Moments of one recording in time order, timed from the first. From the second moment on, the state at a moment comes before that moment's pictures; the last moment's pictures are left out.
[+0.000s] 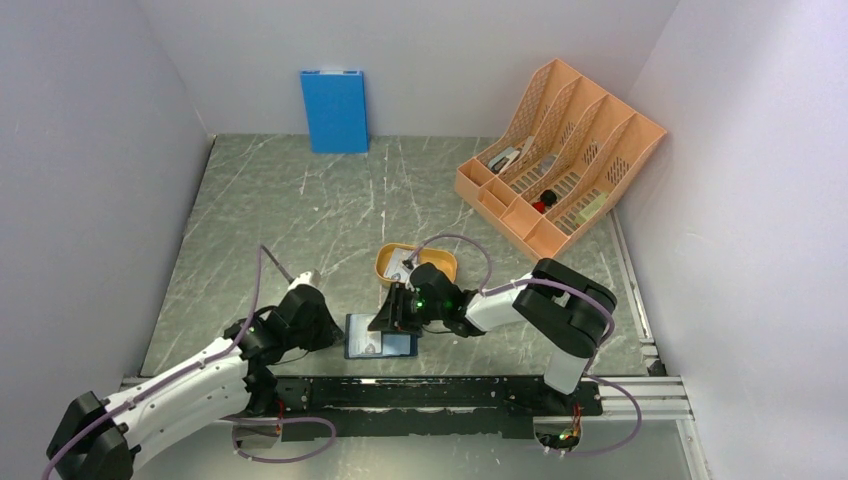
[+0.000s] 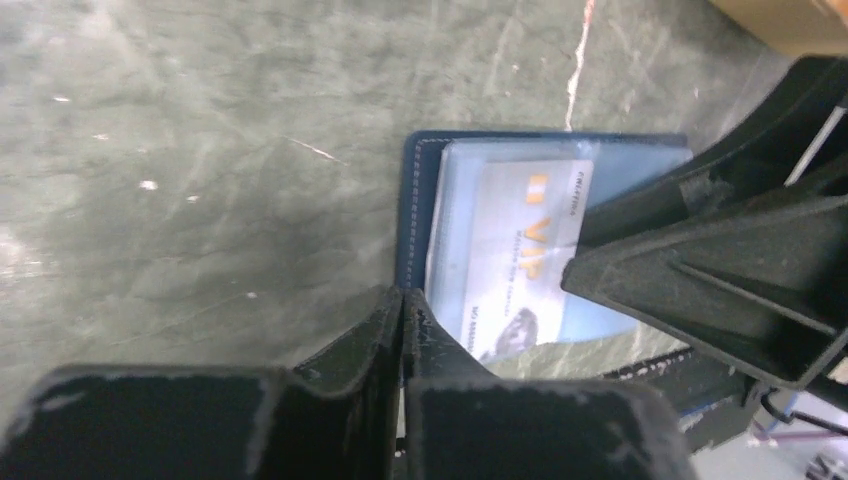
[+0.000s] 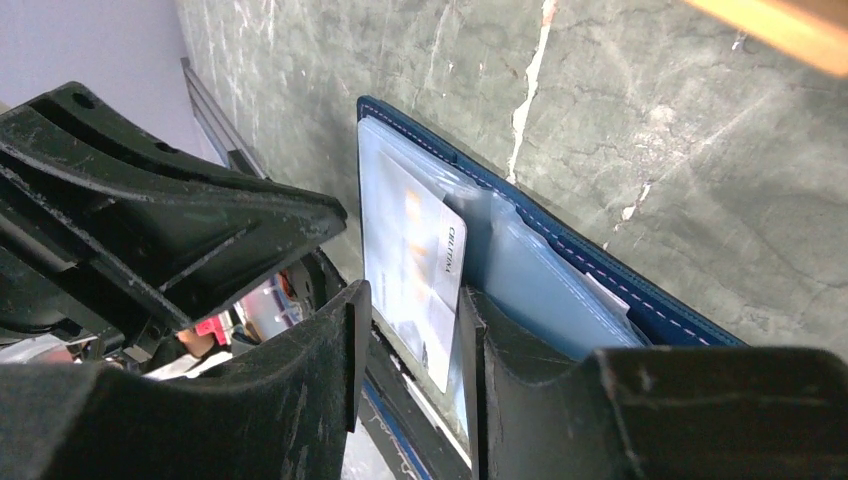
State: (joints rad) left arm -0.75 0.72 0.27 -0.42 -0.06 -0.97; right arm 0.98 1.75 0.61 0.54 -0.32 1.11
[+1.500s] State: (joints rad) left arm -0.75 0.69 0.25 -0.46 -0.11 -1.00; right arm 1.04 1.67 0.81 0.09 -0.17 0.99
